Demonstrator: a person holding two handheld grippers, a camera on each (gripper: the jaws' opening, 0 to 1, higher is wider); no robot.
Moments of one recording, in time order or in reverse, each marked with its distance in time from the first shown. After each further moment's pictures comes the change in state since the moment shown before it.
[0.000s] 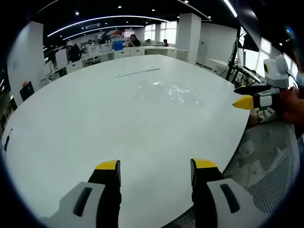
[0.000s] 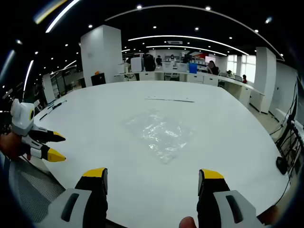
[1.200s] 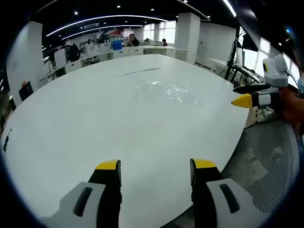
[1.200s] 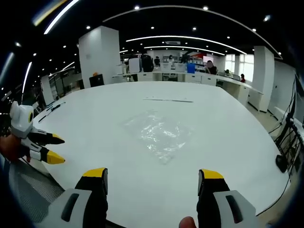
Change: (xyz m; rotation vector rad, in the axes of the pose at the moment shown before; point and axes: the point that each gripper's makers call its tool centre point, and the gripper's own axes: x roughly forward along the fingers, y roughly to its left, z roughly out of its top) left arm -0.001 -0.003 0.000 0.003 0.005 -0.010; right arm -0.001 -0.003 0.001 0.013 -0.004 -0.009
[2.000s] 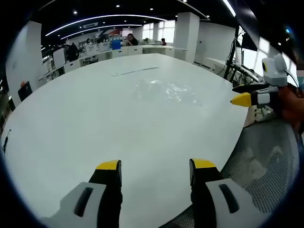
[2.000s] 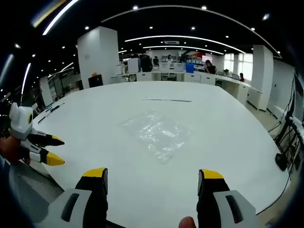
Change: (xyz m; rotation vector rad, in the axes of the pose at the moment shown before) left arm 0.003 -0.001 -0.003 0.004 0.007 -0.012; right arm -0.001 -0.002 -0.001 0.015 -0.001 -0.009
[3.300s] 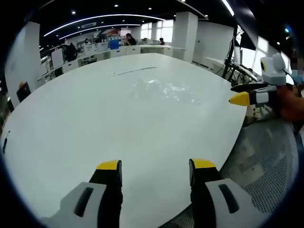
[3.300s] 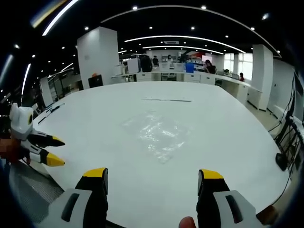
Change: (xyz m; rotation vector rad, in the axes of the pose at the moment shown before) left arm 0.003 -0.002 -0.001 0.006 0.004 -0.013; right arm 0.002 0.000 -0.001 -0.001 0.000 0.005
